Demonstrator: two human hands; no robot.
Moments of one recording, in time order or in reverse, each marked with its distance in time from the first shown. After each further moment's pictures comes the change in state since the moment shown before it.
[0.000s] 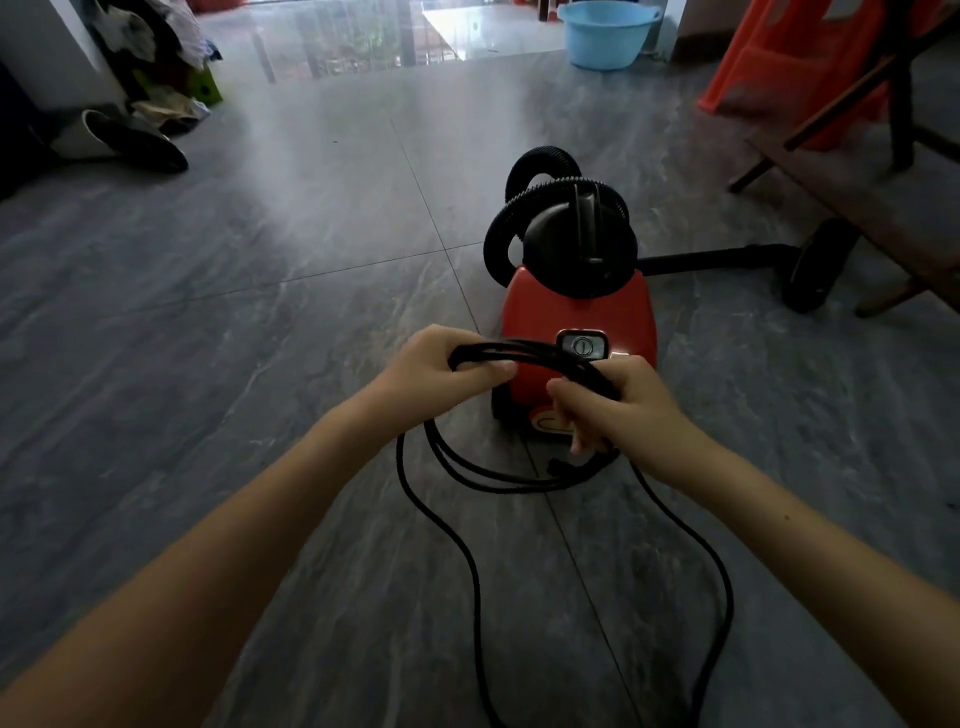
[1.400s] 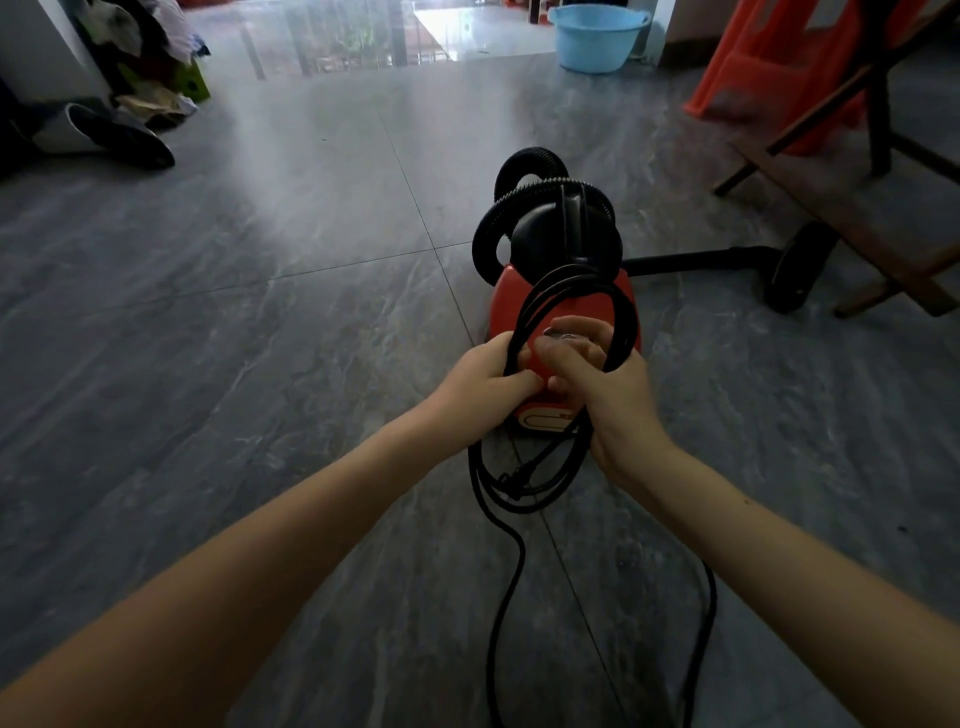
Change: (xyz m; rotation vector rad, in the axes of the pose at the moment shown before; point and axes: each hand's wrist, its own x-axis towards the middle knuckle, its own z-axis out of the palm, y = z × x) left_hand 0.011 0.016 0.053 -0.191 0.018 -0.116; right_hand 0.010 0.005 0.019 0.443 0.409 0.076
